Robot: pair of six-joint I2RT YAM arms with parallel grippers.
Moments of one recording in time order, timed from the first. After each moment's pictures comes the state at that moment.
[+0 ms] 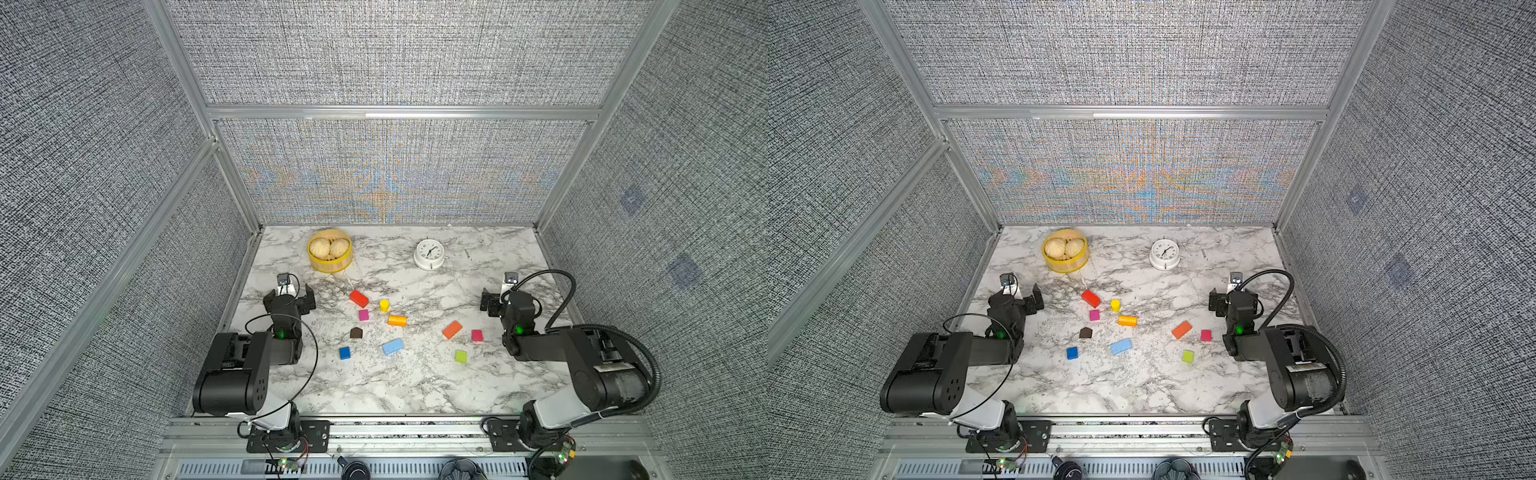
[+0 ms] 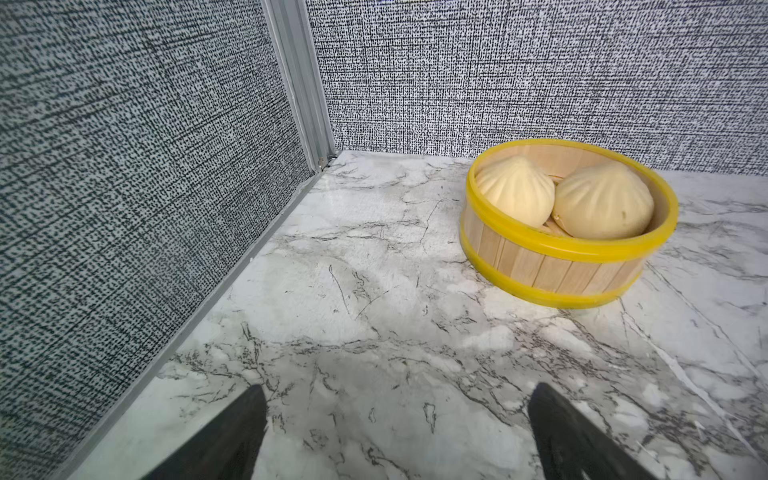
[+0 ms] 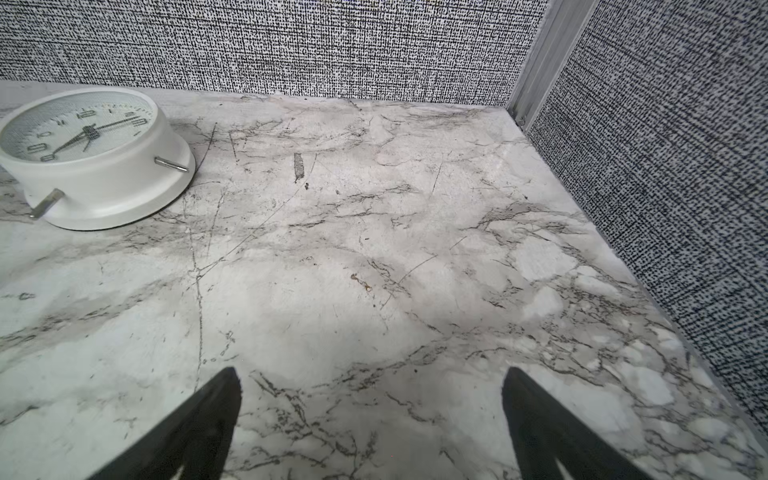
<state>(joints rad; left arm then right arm) -0.03 1.53 0.33 0.91 -0.23 -0.02 0.09 1.55 0.37 0.80 0.22 -0.01</state>
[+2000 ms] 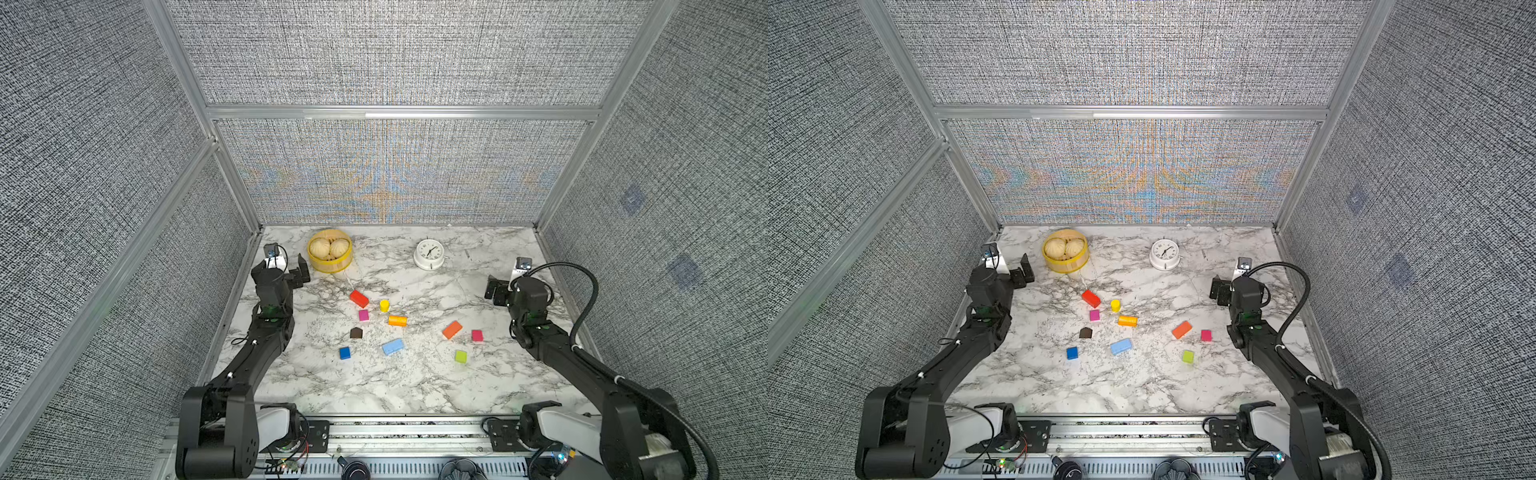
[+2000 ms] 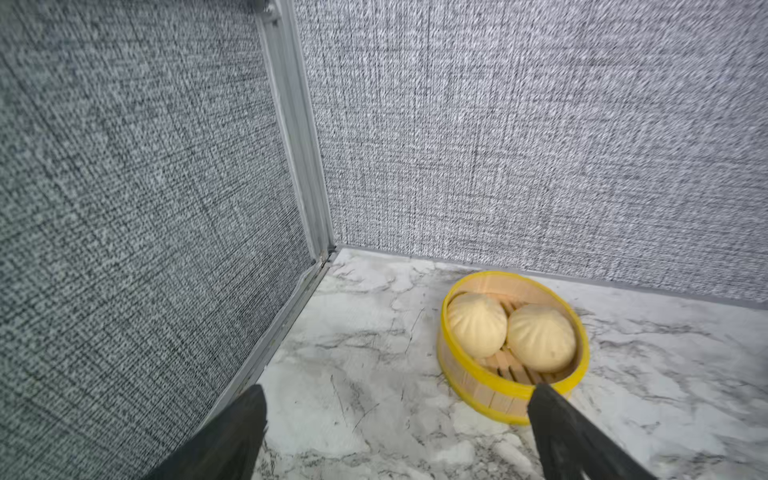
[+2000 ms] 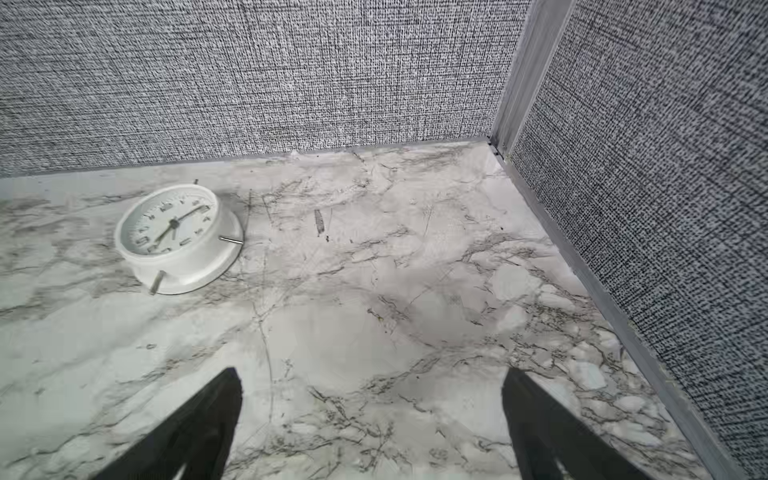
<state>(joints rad) -0.03 1.18 0.66 0.35 -0.15 -0.03 0.16 1.13 0.58 0.16 0.28 0.12</state>
